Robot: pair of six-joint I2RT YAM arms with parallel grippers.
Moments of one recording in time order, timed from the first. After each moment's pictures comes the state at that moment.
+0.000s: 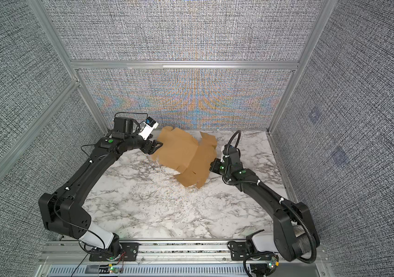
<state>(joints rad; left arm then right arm) -0.29 1.56 1.49 -0.59 0.40 0.34 0.35 1.40 0.96 -0.30 -0.19 0.60</state>
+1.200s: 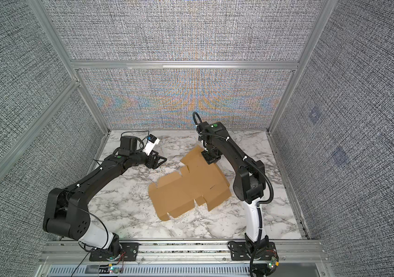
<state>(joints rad) -0.27 1.54 1.06 -0.26 0.58 0.18 0.46 2.10 2.12 -1.51 0.23 -0.02</state>
